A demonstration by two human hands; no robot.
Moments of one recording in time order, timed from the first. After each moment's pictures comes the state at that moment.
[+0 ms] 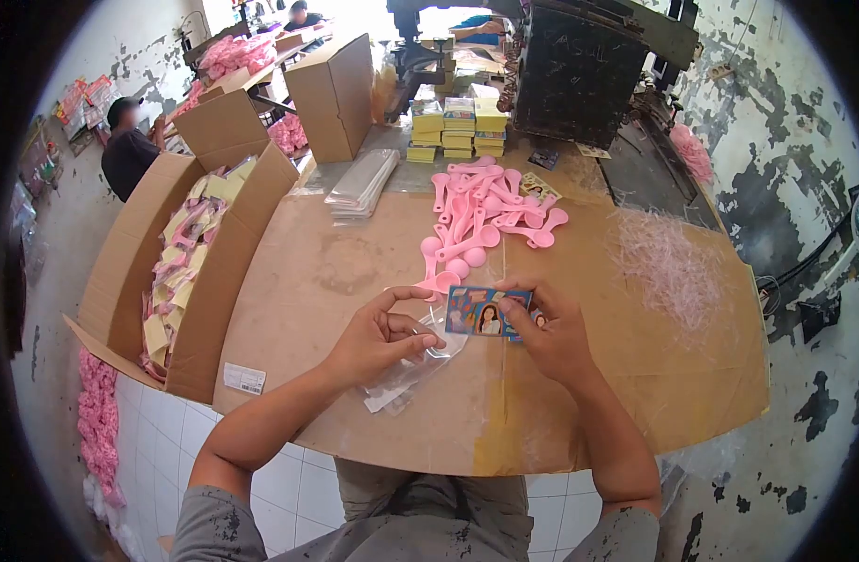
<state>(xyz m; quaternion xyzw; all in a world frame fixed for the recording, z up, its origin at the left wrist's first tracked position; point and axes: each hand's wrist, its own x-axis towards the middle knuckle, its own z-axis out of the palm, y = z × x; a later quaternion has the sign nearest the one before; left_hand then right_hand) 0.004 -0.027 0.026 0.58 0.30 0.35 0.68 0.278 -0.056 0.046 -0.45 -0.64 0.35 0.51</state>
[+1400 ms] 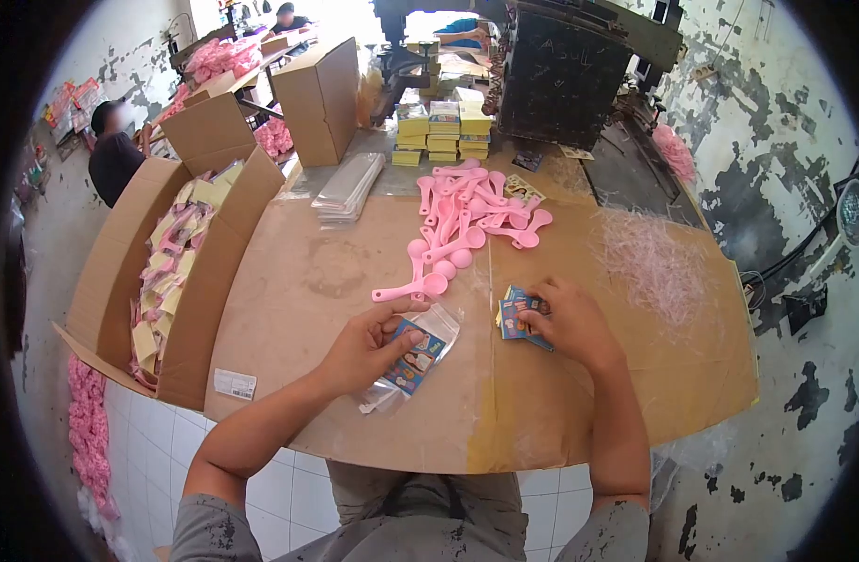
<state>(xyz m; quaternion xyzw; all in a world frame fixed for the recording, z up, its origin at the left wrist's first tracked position) 0.007 -0.034 0.020 0.59 0.29 0.36 0.66 0.327 -0.049 0.064 -0.61 -0.75 0.13 0.21</state>
